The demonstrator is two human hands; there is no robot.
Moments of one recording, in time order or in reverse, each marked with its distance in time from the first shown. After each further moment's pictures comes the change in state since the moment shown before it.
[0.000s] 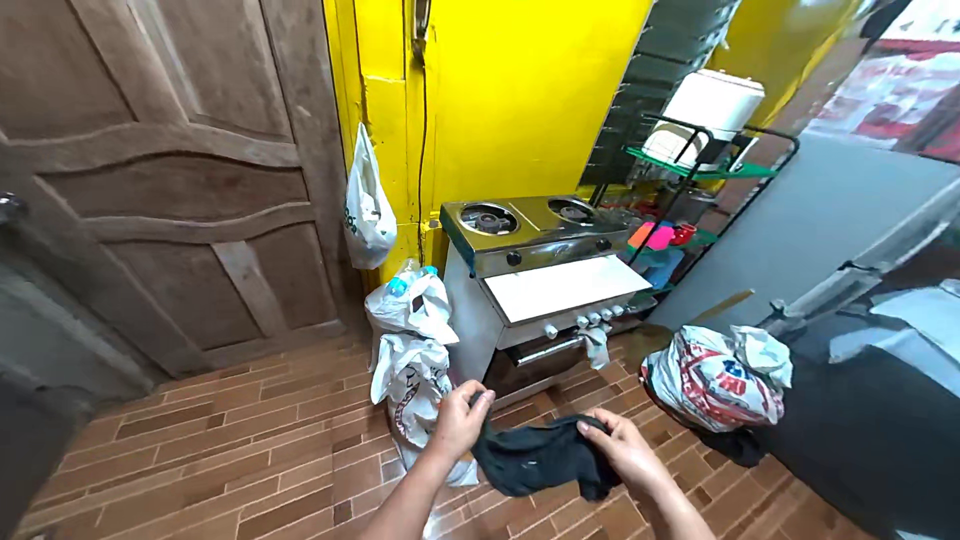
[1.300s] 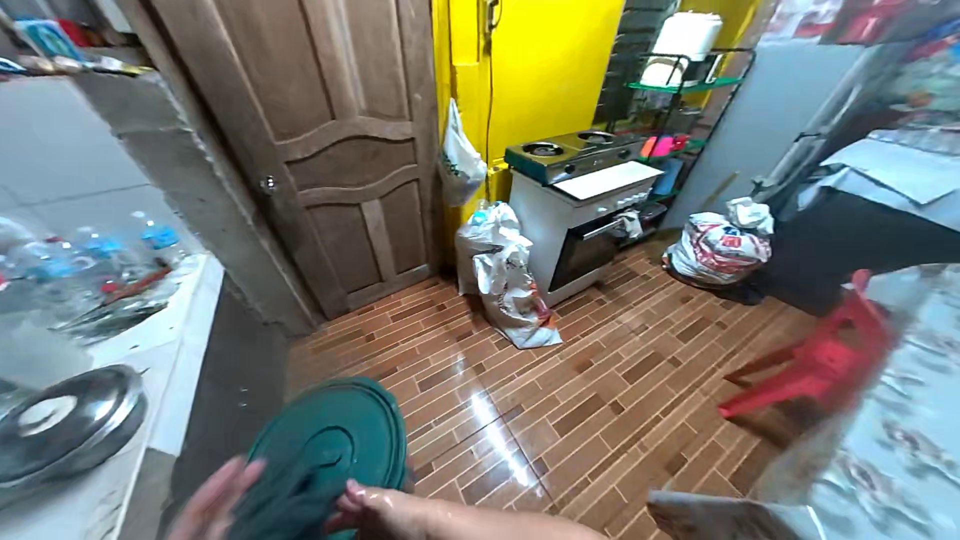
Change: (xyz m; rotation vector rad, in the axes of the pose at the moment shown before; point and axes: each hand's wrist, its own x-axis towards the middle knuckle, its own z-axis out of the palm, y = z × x) left_hand -0.736 0.072 -0.592 -0.069 0.423 0.366; right_hand -0.604 -0.096 0.728 0.542 -1.087 0.208
